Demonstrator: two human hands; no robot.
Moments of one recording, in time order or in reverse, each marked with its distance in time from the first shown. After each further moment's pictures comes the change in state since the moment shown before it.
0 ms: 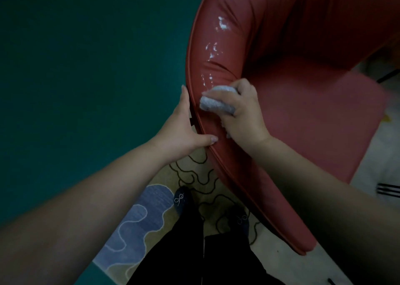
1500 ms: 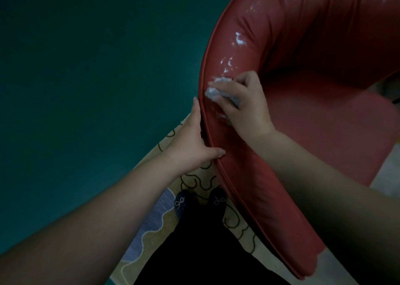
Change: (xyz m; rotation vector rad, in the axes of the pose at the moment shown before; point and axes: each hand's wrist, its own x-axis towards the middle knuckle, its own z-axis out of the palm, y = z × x) left_hand 0.001 0.006 0.005 0.021 0.052 -0.013; right_hand 0.045 -0.004 0.003 0.024 0.063 -0.100
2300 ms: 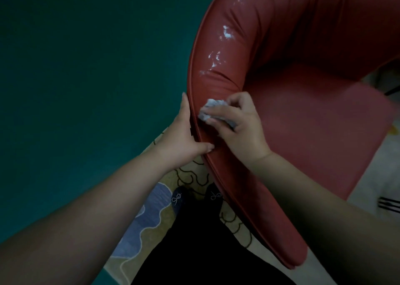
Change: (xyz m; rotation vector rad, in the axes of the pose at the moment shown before) left_hand 0.000 0.001 0.001 0.020 -0.025 -0.049; right_hand -0.047 0.001 -0.010 0.101 -0.052 0.030
